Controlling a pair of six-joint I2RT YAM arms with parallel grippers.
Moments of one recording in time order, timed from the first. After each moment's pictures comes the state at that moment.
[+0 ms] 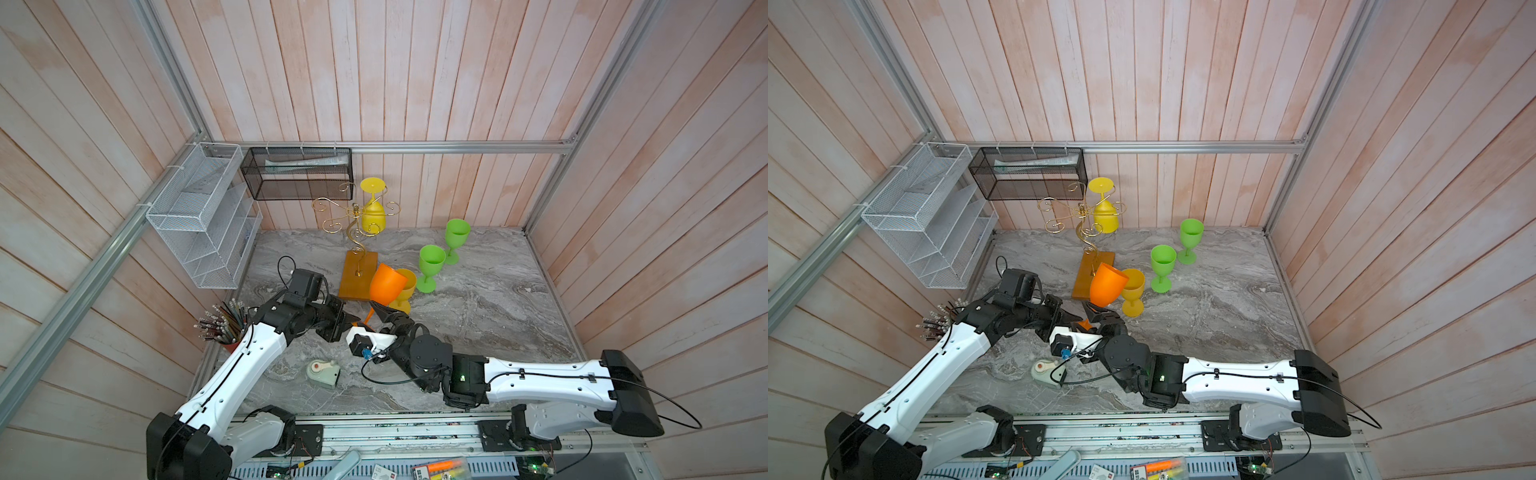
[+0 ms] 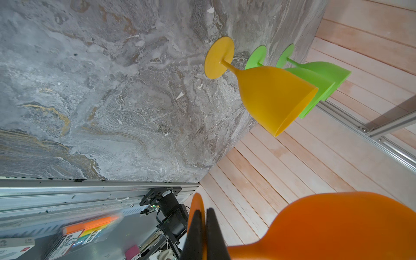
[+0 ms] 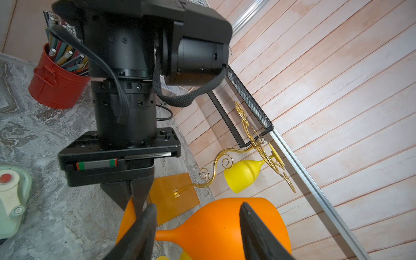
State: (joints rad) left arm -0.36 1.14 0.97 -0.73 0.58 -1.49; right arm 1.41 1.32 0.95 0.31 0.65 -0.75
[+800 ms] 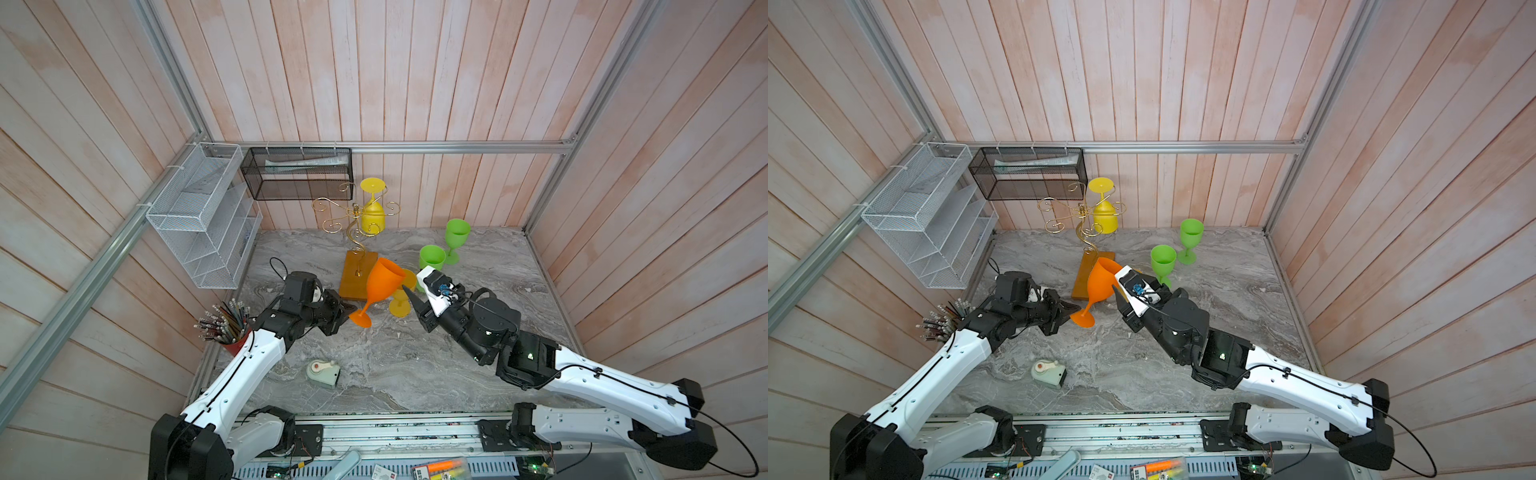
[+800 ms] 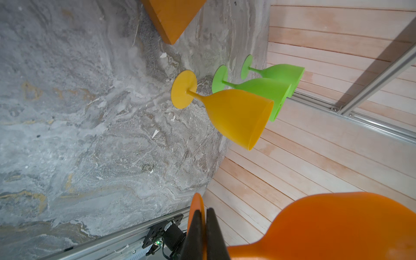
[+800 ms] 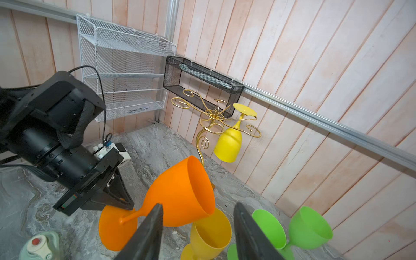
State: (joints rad) left arm -0.29 1.12 0.84 -0.43 0.57 -1.33; right arm 1.17 1.03 1.07 -0.08 0.50 -0.18
